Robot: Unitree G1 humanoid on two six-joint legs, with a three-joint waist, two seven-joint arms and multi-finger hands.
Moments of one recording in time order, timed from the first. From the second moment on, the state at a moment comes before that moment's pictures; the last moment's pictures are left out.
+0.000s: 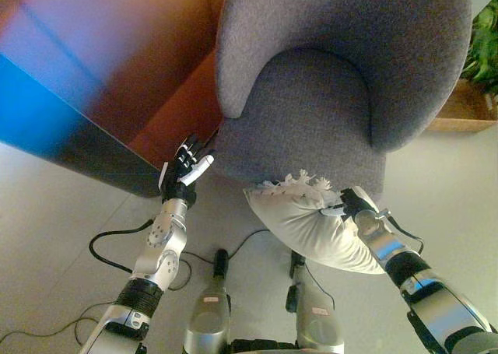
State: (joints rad) left arm -0.27 0.35 -0.21 0.35 -0.73 -0.20 0.15; right arm -0.47 -0.51 0.43 0.71 -0.02 0.30 -0.12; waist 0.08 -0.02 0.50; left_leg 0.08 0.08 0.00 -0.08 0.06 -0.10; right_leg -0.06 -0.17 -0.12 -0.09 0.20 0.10
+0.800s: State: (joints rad) left arm -0.13 0.35 -0.12 0.39 -0.68 -0.12 0.03; right arm -0.44 -0.68 0.35 0.56 -0.14 0.35 0.11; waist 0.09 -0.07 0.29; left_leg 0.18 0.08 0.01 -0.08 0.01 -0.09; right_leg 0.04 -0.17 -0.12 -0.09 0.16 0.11
